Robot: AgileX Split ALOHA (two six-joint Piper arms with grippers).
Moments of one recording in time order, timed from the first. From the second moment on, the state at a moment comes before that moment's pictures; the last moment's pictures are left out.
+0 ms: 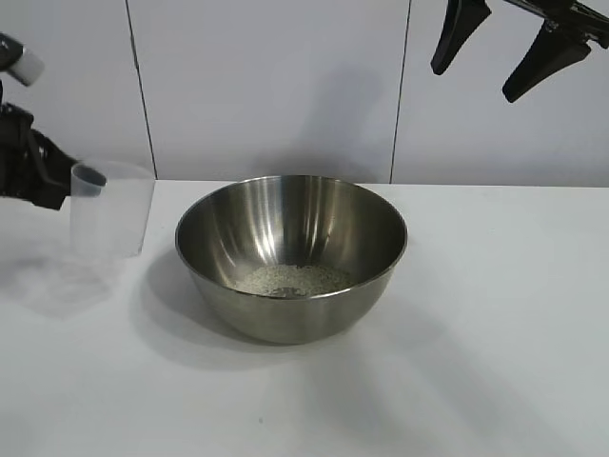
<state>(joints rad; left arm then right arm) 0.02 1.89 -0.92 -1.70 0.59 2.36 0.07 1.90 -1.80 0.31 1.18 -0.05</state>
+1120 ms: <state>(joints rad) 0.02 2.06 -1.05 -1.71 0.50 2.36 0.07 1.90 -1.80 0.32 1.16 -0.05</state>
